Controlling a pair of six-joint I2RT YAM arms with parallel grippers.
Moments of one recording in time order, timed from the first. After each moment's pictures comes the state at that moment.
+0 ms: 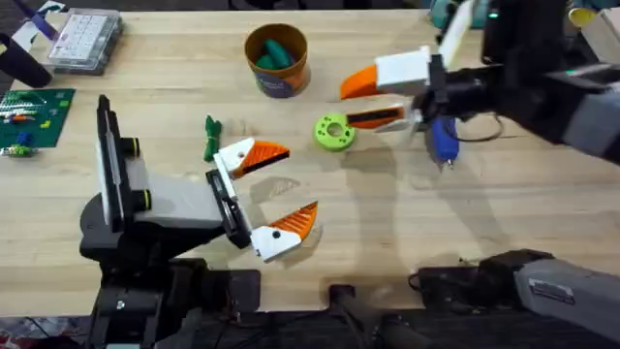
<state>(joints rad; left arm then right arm) 0.00 0.00 0.03 -0.15 1.13 -0.01 0.20 1.31 0.79 -0.20 -1.23 0.65</state>
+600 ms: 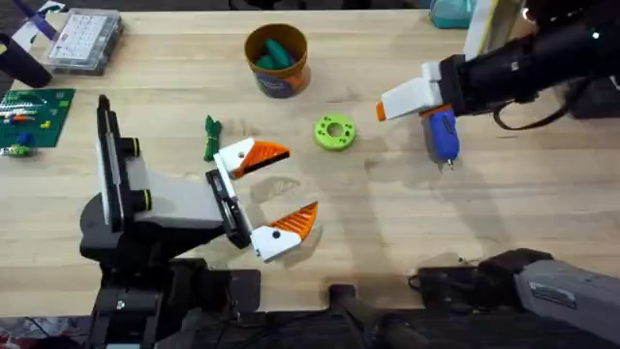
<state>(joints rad) 0.00 0.00 0.03 -0.15 1.13 -0.01 0.26 1.27 1.21 -1.10 -0.42 0.06</state>
